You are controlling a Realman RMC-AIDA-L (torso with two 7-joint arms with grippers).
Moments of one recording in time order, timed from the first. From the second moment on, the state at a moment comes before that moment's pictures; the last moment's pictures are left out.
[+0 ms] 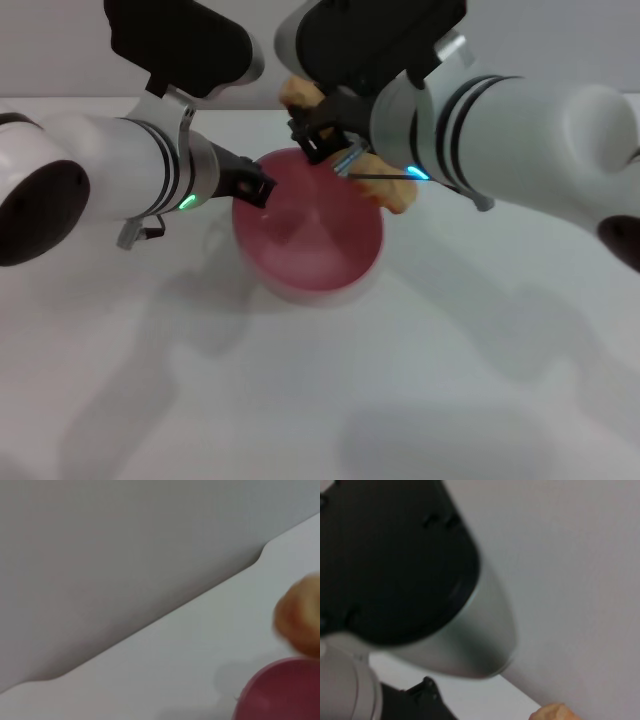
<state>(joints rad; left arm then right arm) -0.48 -2.07 1.89 1.48 -0.18 -0.94 -0.06 0.59 2.08 -2.11 -1.62 0.04 0.92 0.25</state>
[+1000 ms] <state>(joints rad) -0.51 -2.07 1.88 1.48 -0.18 -0.94 -0.06 0.59 2.08 -2.16 -1.57 0.05 0.84 0.24</state>
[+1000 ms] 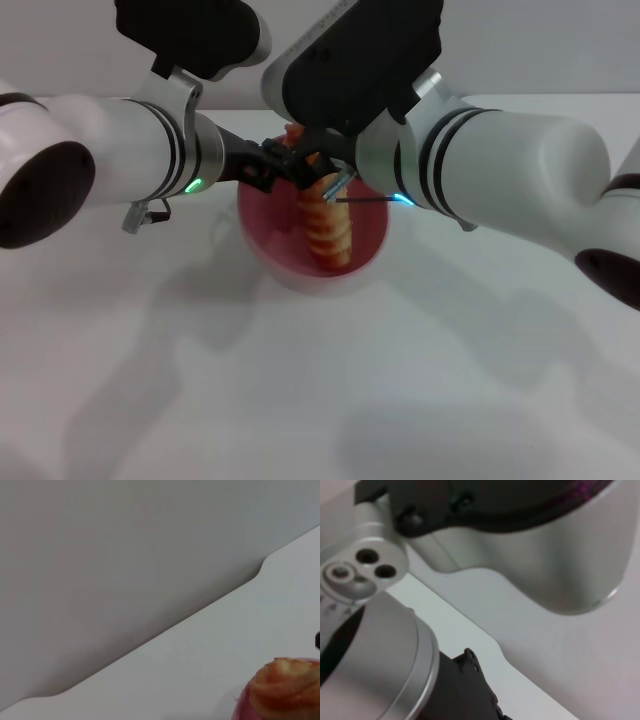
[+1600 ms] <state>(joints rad) -0.48 -2.06 1.86 1.44 -0.09 -0.82 -0.05 0.37 2.08 -2.02 -1.86 -0.04 1.04 0.18</state>
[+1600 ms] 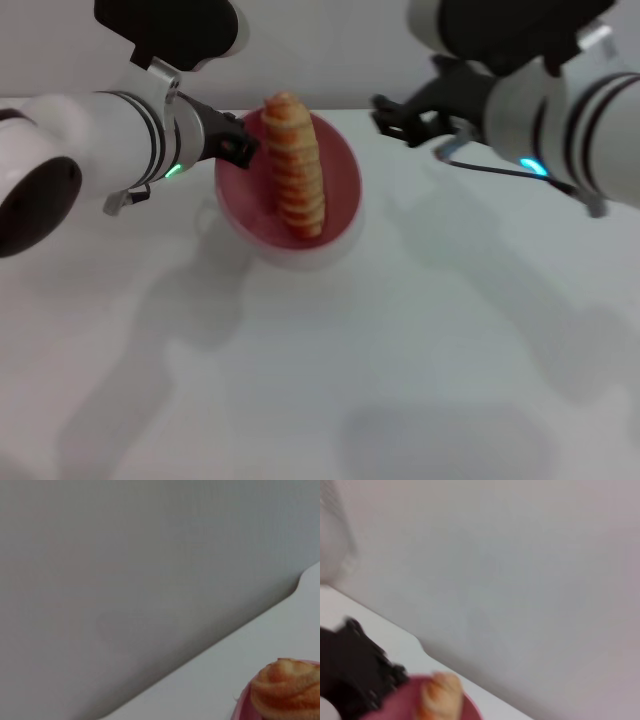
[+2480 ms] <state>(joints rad) -0.30 -2.07 2.12 1.49 0.49 -0.56 -0.18 0.33 2.08 -1.98 -1.76 -0.04 1.06 0.21</state>
